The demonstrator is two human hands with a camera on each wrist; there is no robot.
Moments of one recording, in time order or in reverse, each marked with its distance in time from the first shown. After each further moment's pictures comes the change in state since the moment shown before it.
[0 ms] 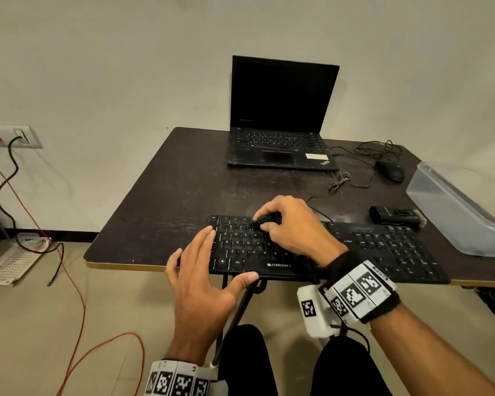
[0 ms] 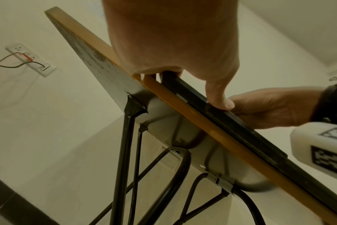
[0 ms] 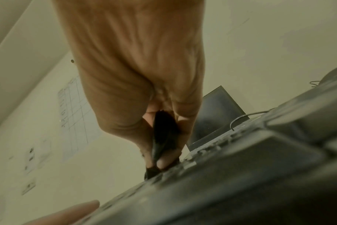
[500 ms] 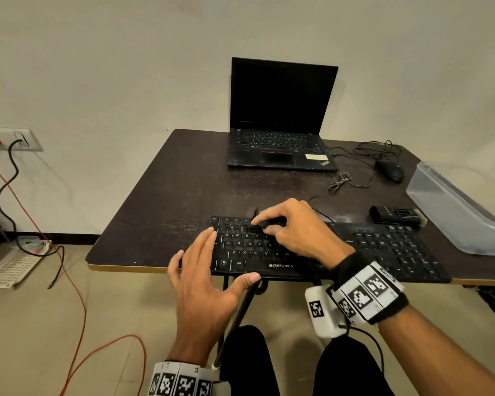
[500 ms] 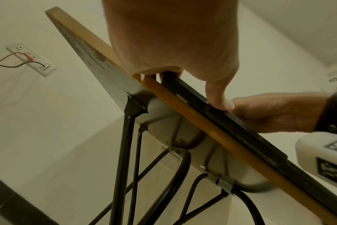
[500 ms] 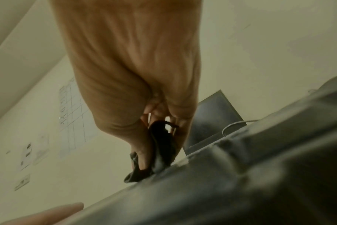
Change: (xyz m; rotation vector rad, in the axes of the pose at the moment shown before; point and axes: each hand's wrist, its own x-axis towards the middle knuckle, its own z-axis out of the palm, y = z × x) left_hand -0.001 0.000 -0.002 -0.003 -0.005 -0.010; right_hand -0.004 0.005 -0.002 0.025 0.001 -0.053
